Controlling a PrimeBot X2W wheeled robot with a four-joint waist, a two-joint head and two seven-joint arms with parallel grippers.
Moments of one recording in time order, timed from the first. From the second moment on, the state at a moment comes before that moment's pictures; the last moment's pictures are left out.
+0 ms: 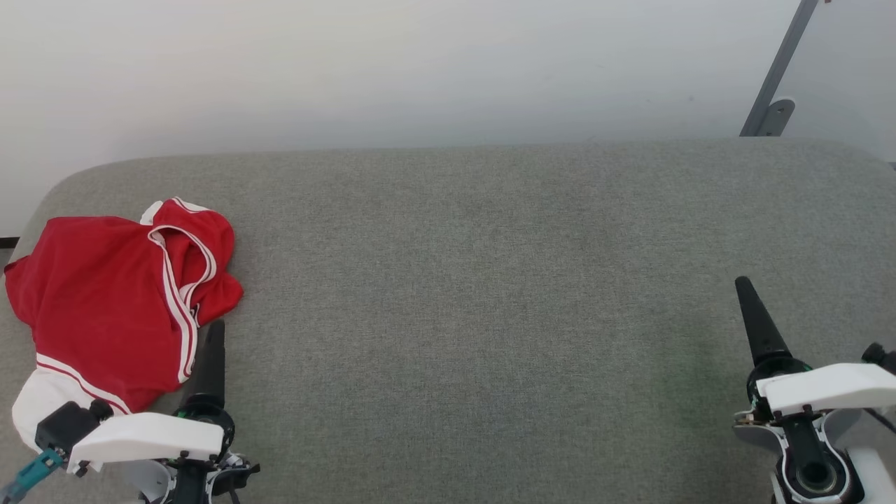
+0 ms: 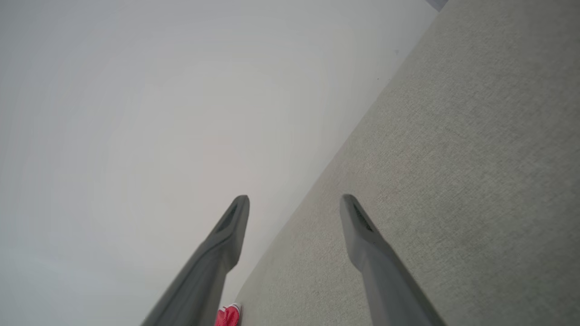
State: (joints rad) left arm -0.10 0.10 0.07 0.28 -1.17 -0.10 -0.01; right arm -0.17 -0.15 -0.04 0.33 1.27 0.13 -0.01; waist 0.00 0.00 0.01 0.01
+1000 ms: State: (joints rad) left arm -0.12 0.19 -0.02 0.25 -0.65 -0.01 -0.11; right arm -0.26 -0.20 0.00 0.39 0.69 0.13 -0.11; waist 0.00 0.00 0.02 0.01
